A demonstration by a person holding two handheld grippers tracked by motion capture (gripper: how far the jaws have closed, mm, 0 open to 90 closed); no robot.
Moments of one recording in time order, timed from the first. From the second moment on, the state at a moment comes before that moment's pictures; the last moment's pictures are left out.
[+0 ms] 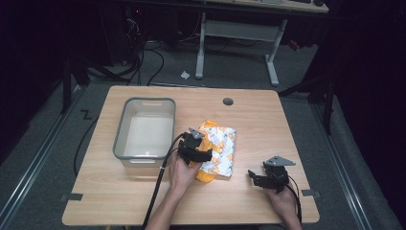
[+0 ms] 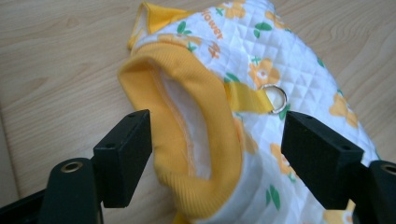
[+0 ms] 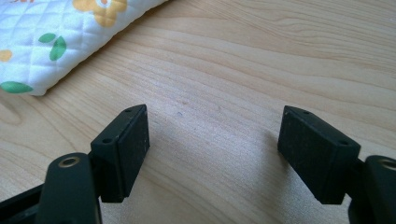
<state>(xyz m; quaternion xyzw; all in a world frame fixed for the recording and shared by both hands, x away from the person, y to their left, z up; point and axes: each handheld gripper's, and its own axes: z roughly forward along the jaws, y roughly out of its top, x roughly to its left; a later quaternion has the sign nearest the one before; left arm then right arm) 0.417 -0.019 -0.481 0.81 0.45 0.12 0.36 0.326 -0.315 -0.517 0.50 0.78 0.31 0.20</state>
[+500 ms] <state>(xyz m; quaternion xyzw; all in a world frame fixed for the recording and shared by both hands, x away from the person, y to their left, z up) 0.440 -0.030 -0.506 0.82 0.47 0.10 0.32 0.326 -0.315 -0.517 0.50 0.78 0.31 0.20</state>
